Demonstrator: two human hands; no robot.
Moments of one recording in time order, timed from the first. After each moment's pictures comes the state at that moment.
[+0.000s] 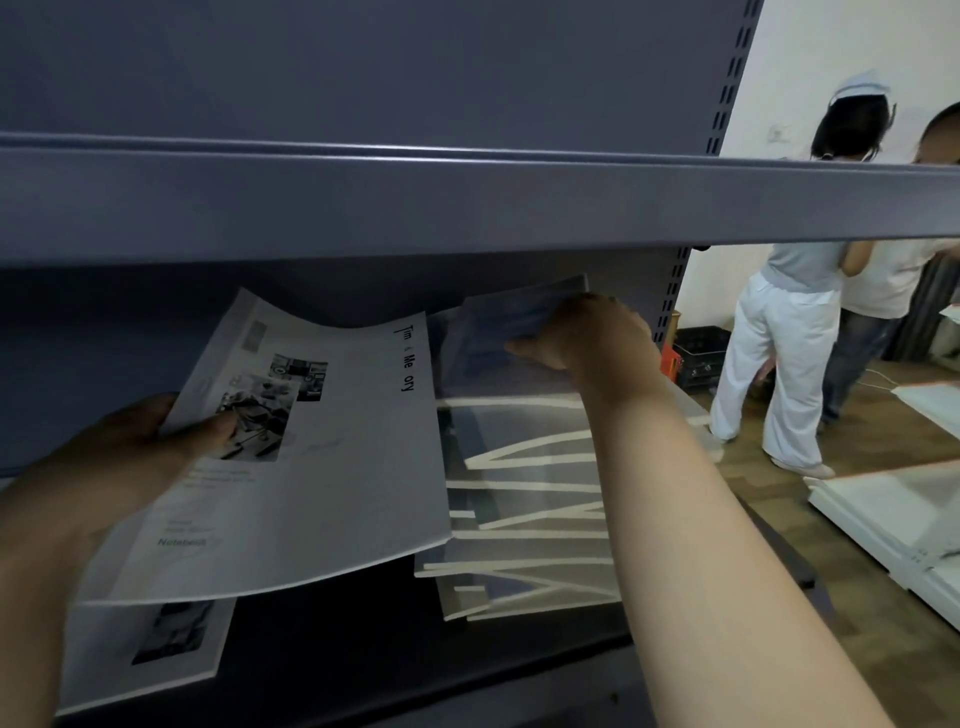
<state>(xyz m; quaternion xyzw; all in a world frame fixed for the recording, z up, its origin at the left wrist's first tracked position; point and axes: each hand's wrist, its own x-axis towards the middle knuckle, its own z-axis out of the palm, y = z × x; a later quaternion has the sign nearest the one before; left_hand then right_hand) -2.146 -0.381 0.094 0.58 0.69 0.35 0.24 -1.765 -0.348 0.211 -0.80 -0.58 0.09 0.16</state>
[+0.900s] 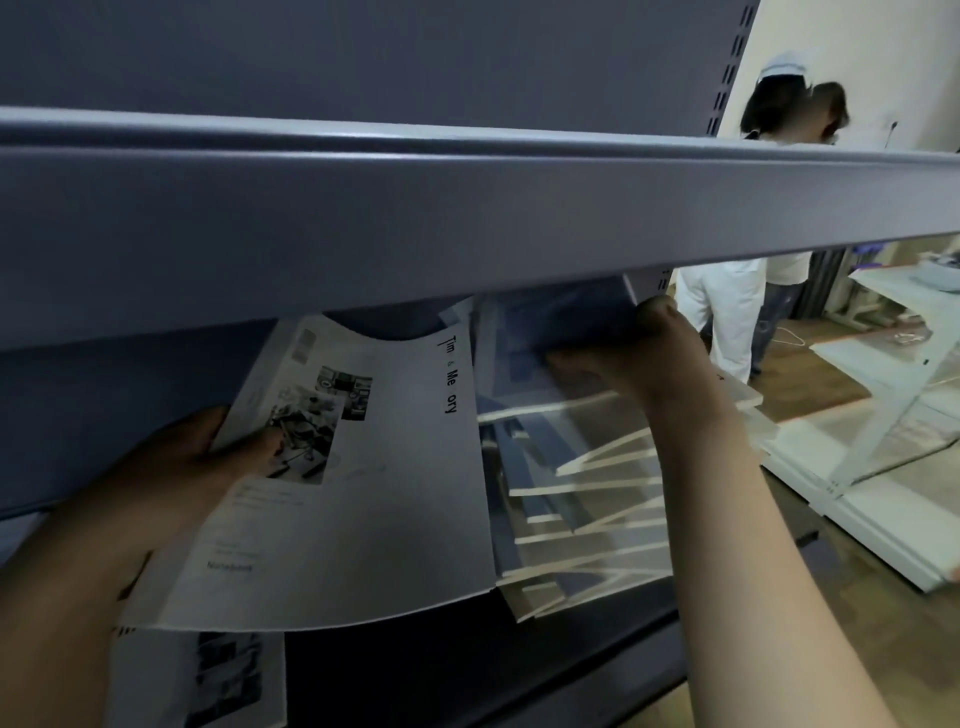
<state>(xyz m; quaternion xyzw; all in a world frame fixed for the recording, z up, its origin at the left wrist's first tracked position) -2.105 -0.399 0.141 0.58 0.61 0.38 0.38 -1.794 -0.406 0.206 -0.76 -0.52 0.11 0.38</state>
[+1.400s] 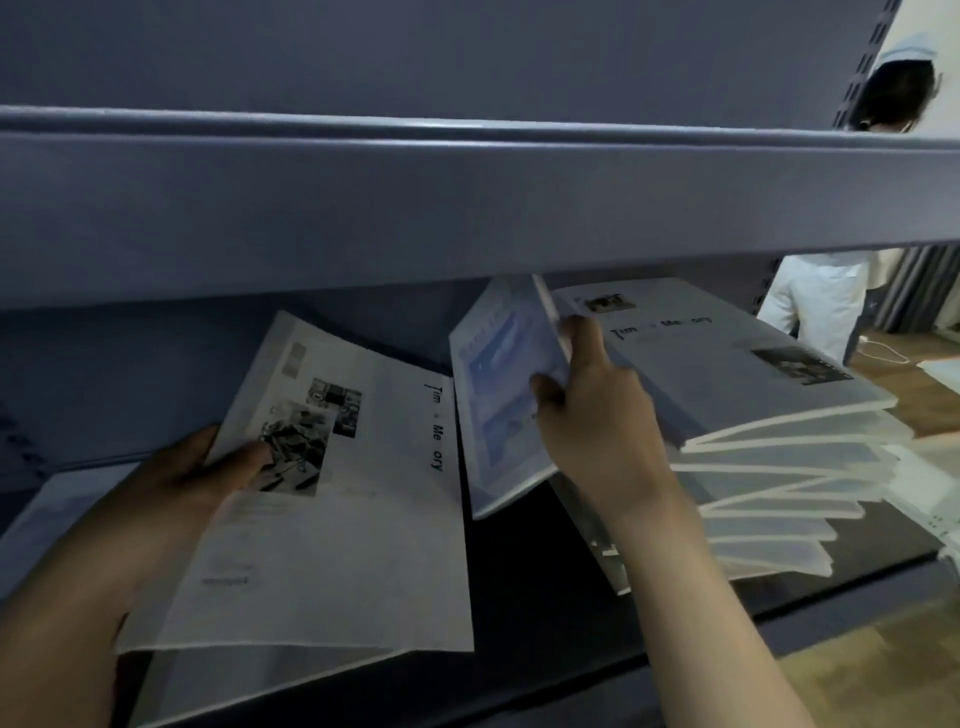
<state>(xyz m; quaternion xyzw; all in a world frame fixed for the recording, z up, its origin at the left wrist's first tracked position) -2.195 -0.450 0.119 0.56 0.63 0.42 0.34 -1.910 -0.435 0.166 -0.64 -0.67 0.06 0.38</state>
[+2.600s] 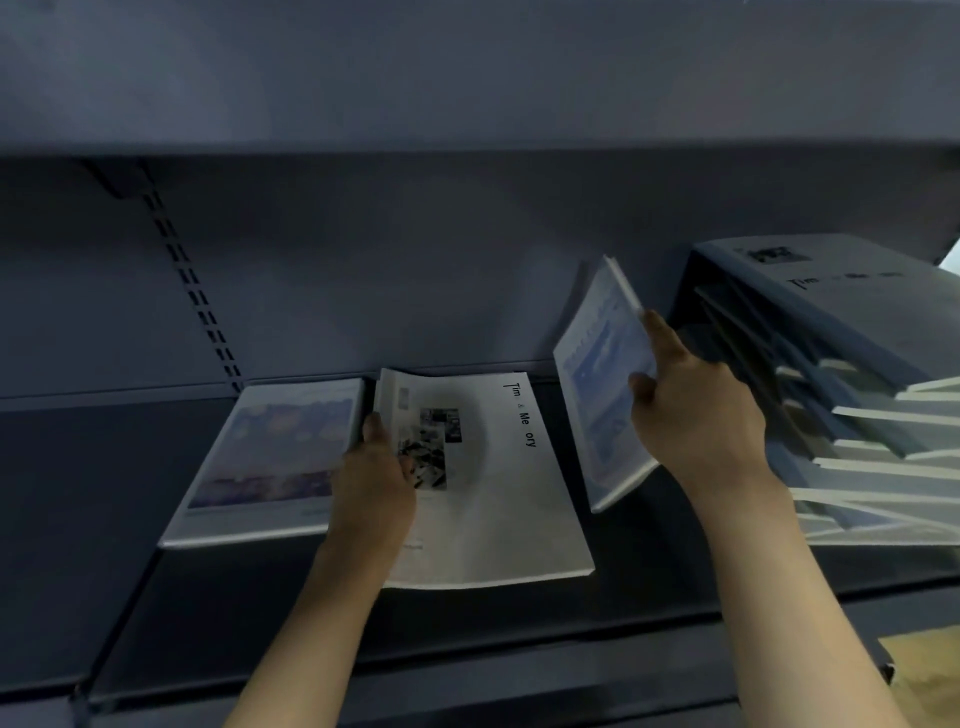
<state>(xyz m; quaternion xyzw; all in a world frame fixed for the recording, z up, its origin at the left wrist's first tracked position) -2.208 -0.472 0.048 0.54 0.78 0.29 0.13 -1.983 -0.453 0.133 -0.72 -0.66 0.04 0.21</state>
